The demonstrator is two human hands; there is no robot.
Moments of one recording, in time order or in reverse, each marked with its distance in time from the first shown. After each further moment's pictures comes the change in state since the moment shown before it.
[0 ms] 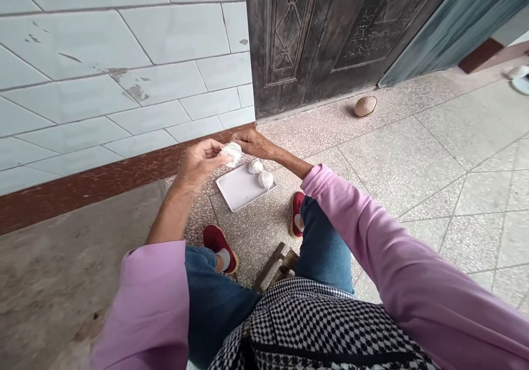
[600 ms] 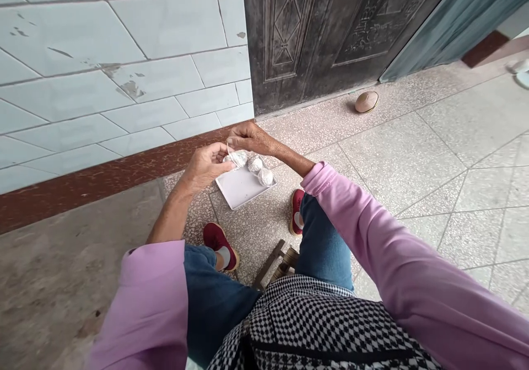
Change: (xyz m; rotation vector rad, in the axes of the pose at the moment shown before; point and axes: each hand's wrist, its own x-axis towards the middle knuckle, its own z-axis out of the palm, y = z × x) left_hand 0.004 -0.009 -0.005 0.143 -0.145 -0.017; right_hand 0.003 0.004 -0.002 0.113 0.034 -0.070
